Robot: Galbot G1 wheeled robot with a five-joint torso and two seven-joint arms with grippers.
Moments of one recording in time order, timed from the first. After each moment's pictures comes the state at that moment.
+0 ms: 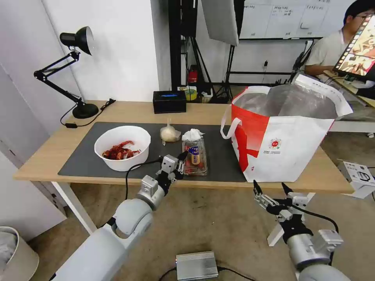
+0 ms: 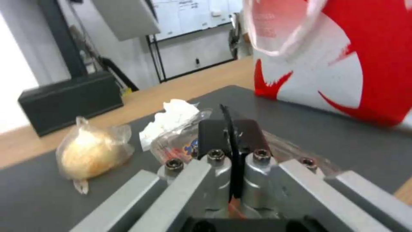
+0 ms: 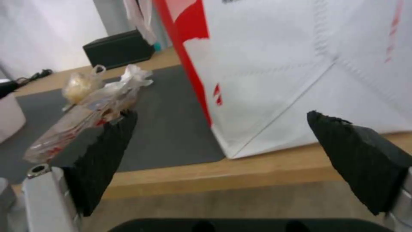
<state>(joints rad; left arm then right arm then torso) 0.95 -1.04 0.03 -1.89 -0.28 0.12 -0.04 -1.71 1.15 0.51 2.30 0.58 -0.10 0.26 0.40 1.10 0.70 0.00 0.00</state>
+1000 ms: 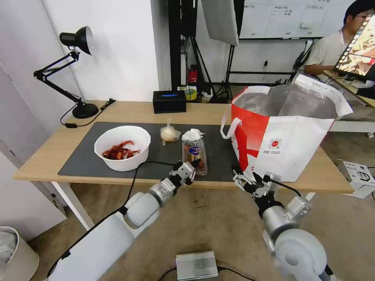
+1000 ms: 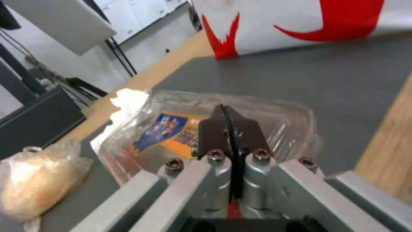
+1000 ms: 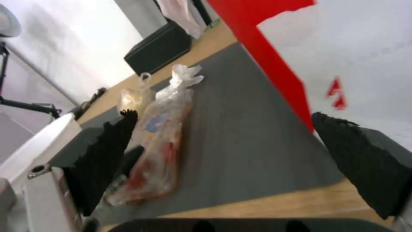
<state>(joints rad) 0.81 -1.04 0.20 -1.75 -0.09 0.11 0.05 -1.38 1.11 0.35 2.21 0.98 -0.21 0.39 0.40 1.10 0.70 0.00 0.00</state>
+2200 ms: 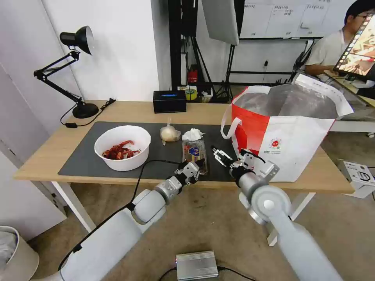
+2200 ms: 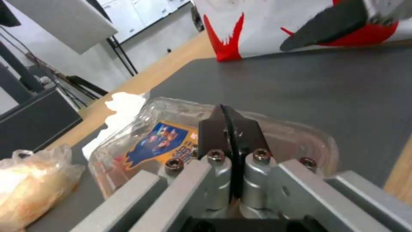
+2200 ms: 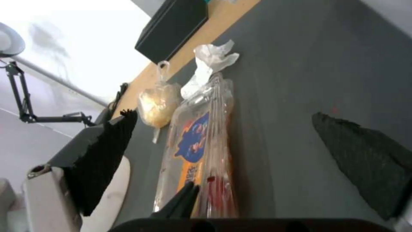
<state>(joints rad) 0.79 -1.09 0.20 -1.71 -0.09 0.11 0.04 -0.97 1.16 0.19 1.93 1.34 -0.29 0.51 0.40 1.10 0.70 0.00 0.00</state>
